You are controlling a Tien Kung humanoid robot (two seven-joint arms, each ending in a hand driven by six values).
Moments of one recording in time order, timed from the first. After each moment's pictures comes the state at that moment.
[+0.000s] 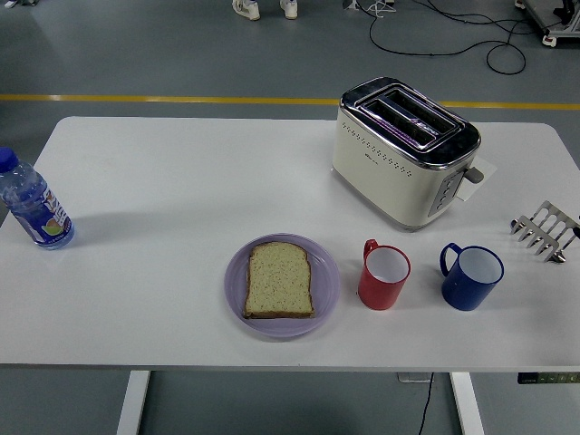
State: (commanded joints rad) left arm -0.09 0.01 -0.36 -0.20 0.45 0.15 -0.02; right arm -0.03 -0.19 1.59 1.29 -0.92 -0.16 0.20
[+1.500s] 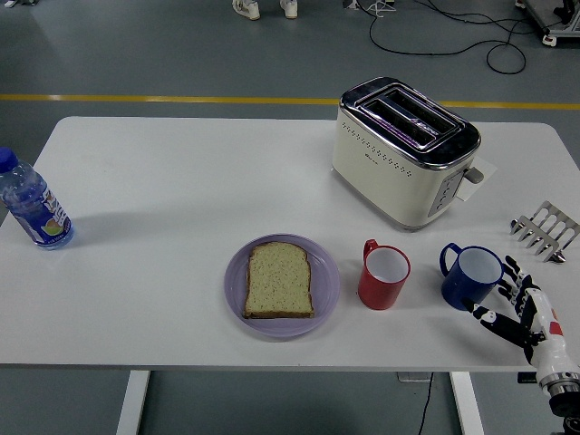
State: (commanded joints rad) left arm -0.07 0.01 -0.36 -0.20 0.44 0.14 -0.02; right arm -0.08 -0.20 1.25 1.22 -1.14 -0.28 0.31
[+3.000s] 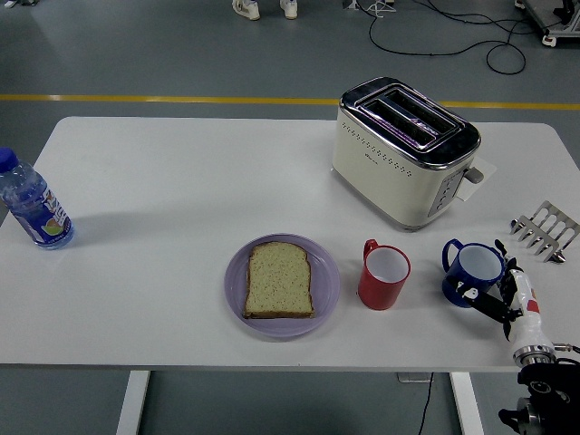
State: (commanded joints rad) left arm -0.06 0.00 -0.32 -0.20 0.42 0.14 -0.02; right arm 0.10 -0.12 1.19 0.98 -1.07 -0.33 0.36
